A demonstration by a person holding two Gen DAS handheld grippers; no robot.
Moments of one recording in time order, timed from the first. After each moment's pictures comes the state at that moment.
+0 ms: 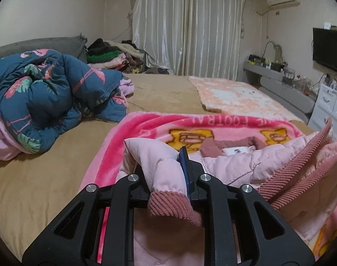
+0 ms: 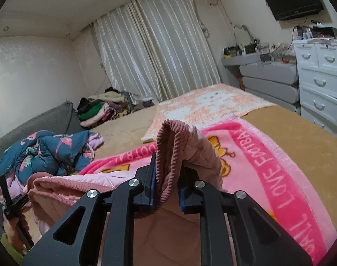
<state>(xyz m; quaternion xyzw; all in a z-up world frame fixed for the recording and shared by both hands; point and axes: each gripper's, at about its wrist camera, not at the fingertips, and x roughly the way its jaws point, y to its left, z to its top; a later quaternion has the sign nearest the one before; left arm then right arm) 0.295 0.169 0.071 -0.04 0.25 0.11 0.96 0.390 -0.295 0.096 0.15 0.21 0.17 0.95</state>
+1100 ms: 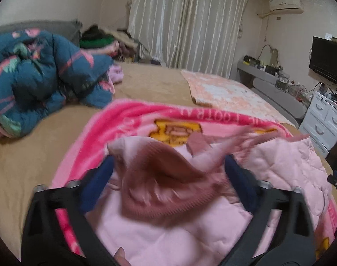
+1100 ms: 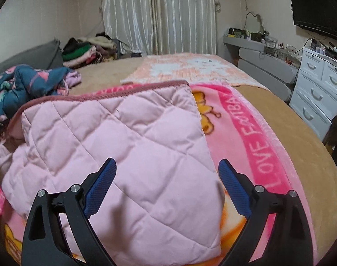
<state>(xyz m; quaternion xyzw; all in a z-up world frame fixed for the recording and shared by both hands) 0.307 0.161 0.057 -0.09 0.25 0.08 0.96 0.400 -0.267 0.010 -0.01 0.32 0.13 0.94</state>
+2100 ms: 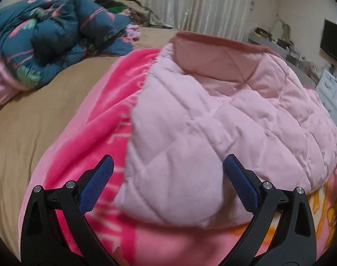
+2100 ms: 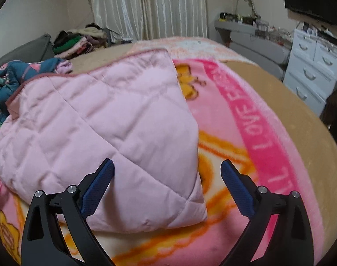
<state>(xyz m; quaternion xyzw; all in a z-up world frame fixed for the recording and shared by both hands) 0.236 0.186 -0.024 -0.10 0.36 0.09 0.92 0.378 -0.300 -0.039 0.02 0.37 0.11 0.92</state>
